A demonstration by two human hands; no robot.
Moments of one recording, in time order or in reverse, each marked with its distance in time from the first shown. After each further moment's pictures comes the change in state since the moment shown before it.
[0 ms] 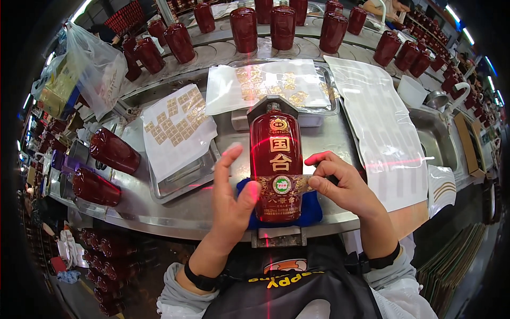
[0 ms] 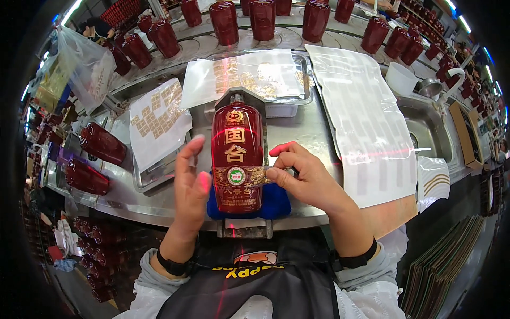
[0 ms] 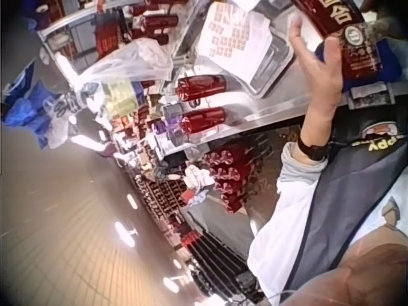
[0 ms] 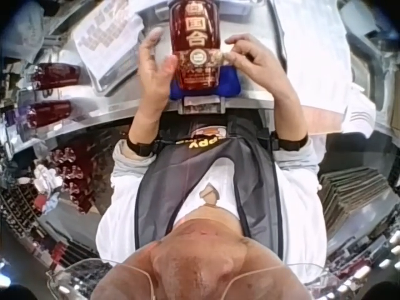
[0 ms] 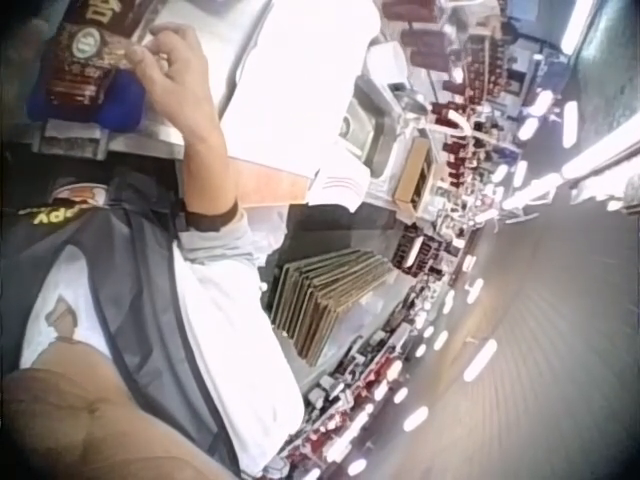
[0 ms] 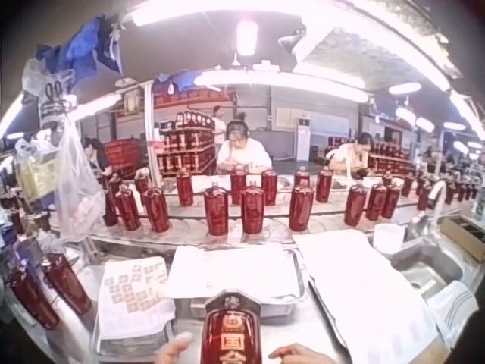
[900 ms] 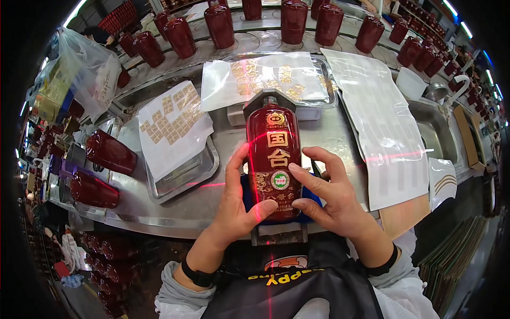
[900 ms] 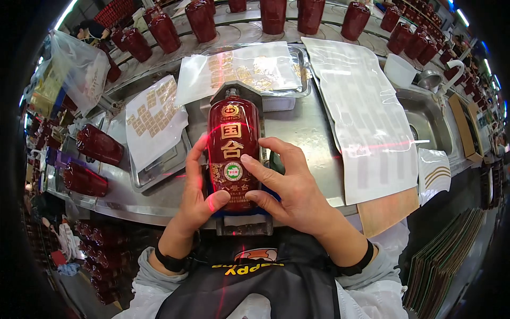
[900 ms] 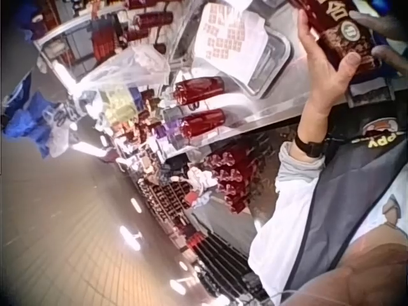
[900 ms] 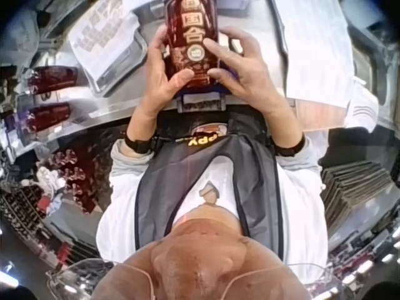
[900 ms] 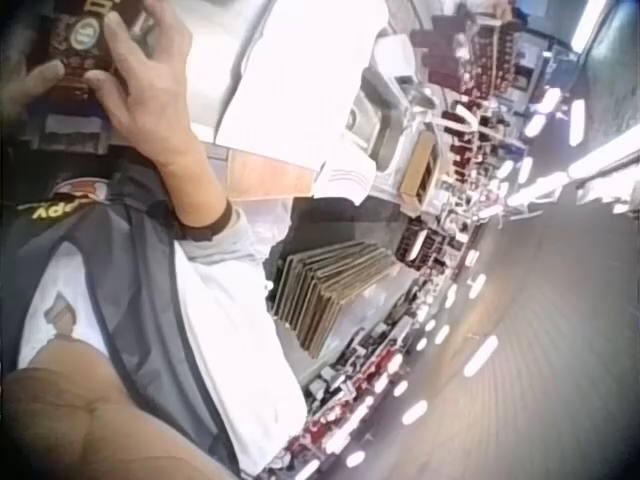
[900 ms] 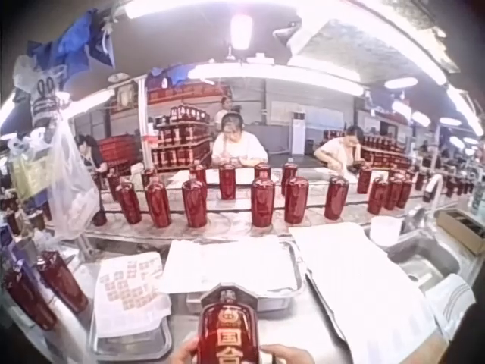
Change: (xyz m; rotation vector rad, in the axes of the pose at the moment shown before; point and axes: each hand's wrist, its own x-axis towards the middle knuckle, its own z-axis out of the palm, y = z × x) left_hand -0.003 -0.004 -0.002 -0.058 -0.269 -0.161; right_hand -0.014 -0.025 0.030 -0.309 0.170 -0.284
